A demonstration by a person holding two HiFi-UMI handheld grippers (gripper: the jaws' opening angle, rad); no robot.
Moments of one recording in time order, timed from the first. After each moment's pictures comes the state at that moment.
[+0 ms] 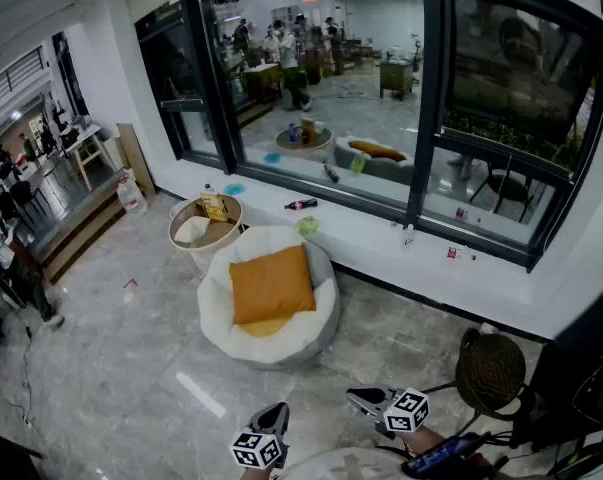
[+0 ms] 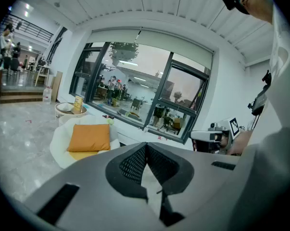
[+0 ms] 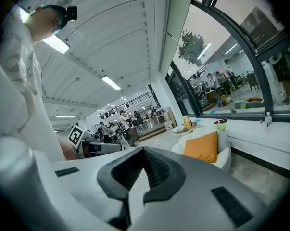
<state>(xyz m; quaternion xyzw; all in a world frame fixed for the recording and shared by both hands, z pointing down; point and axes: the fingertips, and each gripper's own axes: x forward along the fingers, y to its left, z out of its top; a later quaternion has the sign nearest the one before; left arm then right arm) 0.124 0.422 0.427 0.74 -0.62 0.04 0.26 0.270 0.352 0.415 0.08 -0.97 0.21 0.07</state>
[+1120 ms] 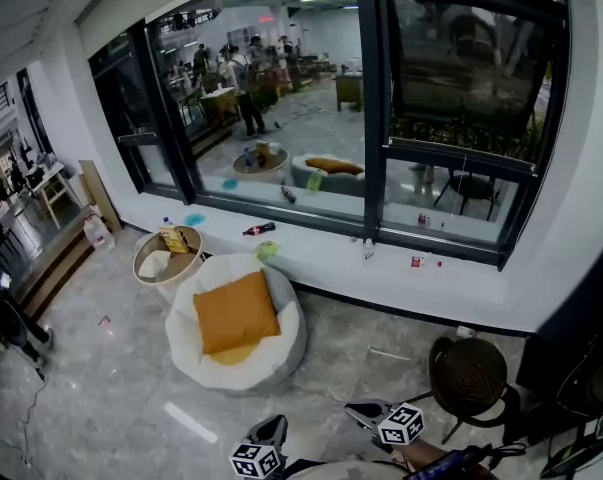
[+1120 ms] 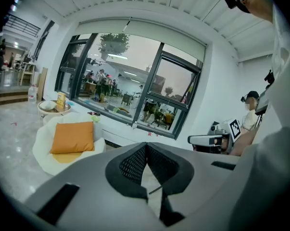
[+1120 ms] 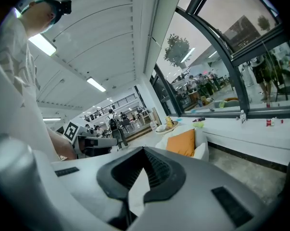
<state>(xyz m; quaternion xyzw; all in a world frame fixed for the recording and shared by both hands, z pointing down) 0.228 0.362 0.447 0.77 -0.58 0.06 0.26 0.385 0.310 0.455 0.15 -0.95 0.24 0.09</state>
